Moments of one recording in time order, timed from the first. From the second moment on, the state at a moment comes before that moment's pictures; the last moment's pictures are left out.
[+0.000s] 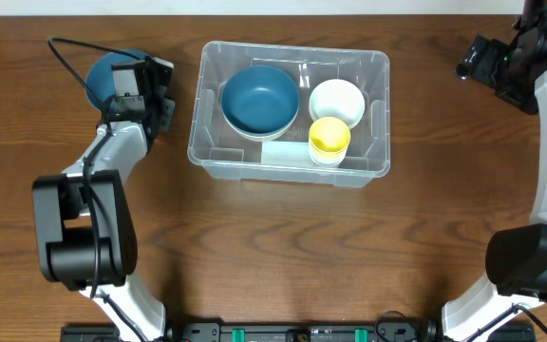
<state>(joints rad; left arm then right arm) 0.08 1.92 1.17 -0.08 -0.08 0.39 -0.15 1.86 2.00 -1.30 0.04 0.40</state>
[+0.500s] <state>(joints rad) 0.11 1.98 1.17 -0.04 -0.07 0.40 -0.15 1.86 2.00 -1.30 0.04 0.40</state>
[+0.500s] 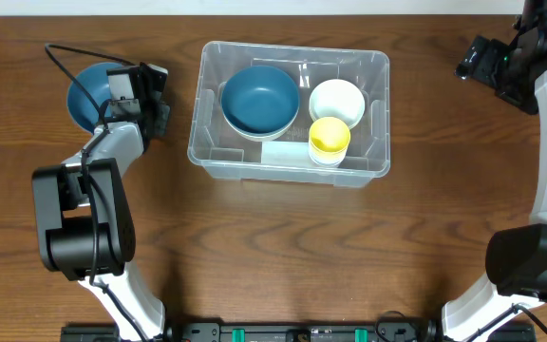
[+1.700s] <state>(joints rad) -0.34 1.28 1.16 -0.31 -0.08 0.22 -0.15 1.86 2.00 -1.30 0.04 0.40</state>
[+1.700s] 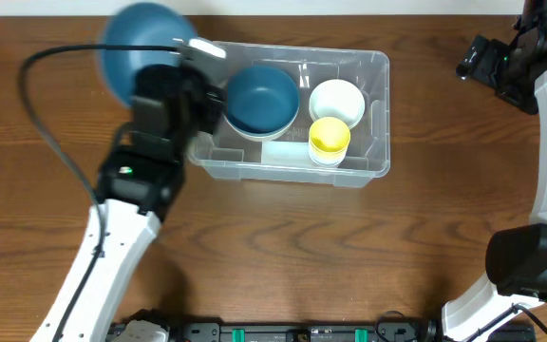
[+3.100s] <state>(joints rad) -0.55 1.71 1.16 -0.19 -0.18 0.30 -0.15 1.86 2.00 -1.30 0.04 0.40</state>
